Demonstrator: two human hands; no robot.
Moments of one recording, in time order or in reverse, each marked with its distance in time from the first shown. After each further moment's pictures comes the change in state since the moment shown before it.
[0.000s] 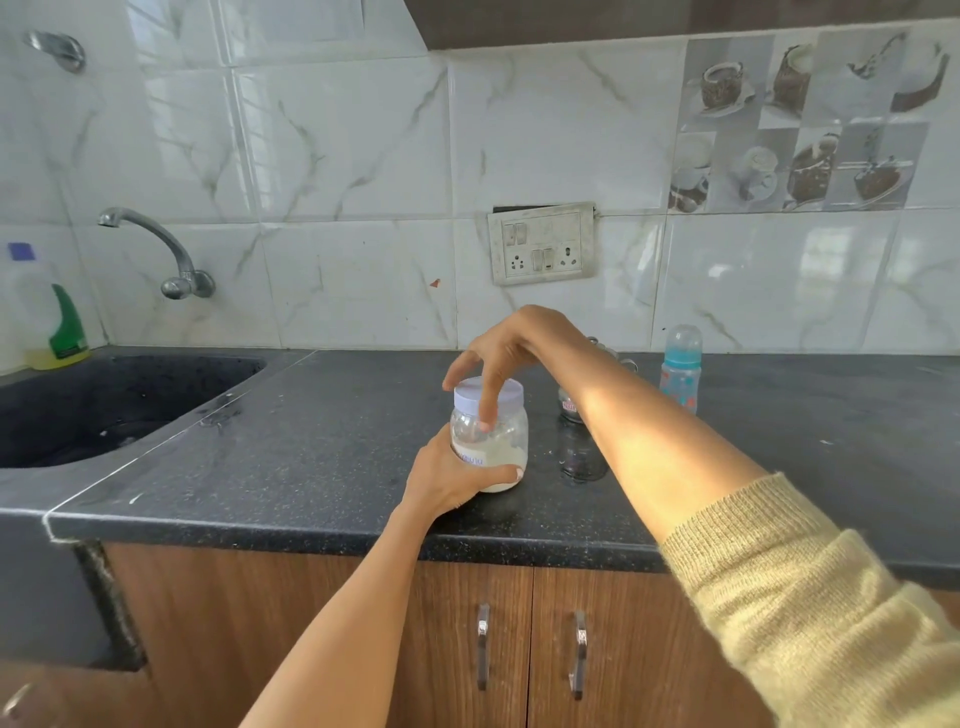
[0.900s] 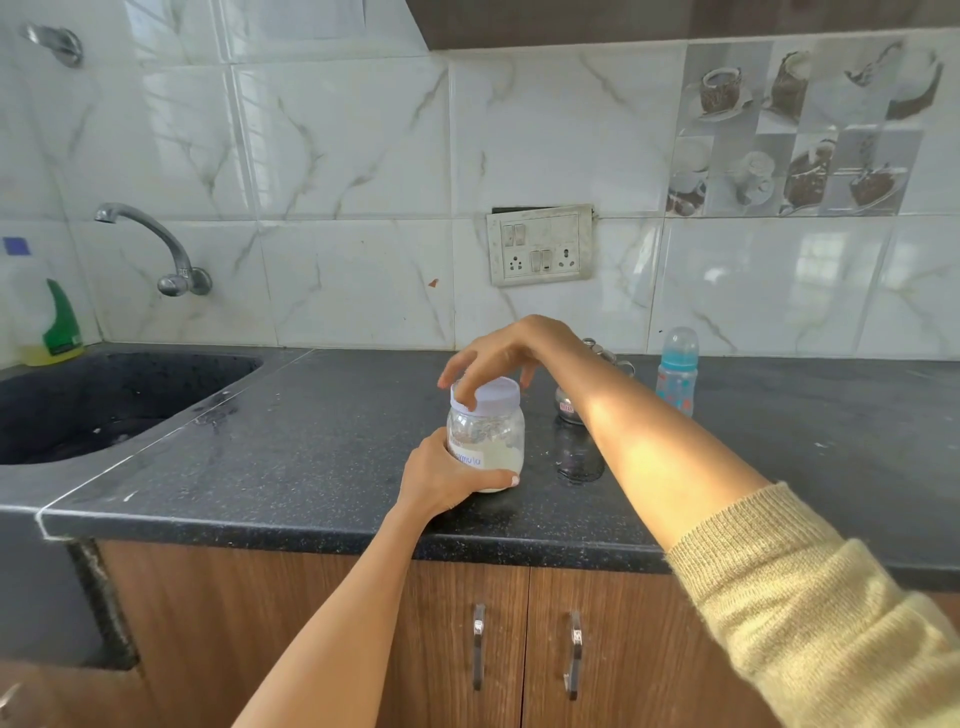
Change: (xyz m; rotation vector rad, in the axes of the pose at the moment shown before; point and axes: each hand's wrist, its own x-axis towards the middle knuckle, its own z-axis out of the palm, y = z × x) left_hand -0.003 0.000 -0.003 -0.008 0.019 -0.062; right_hand -0.005 -0.003 0.010 0.214 0.084 -0.001
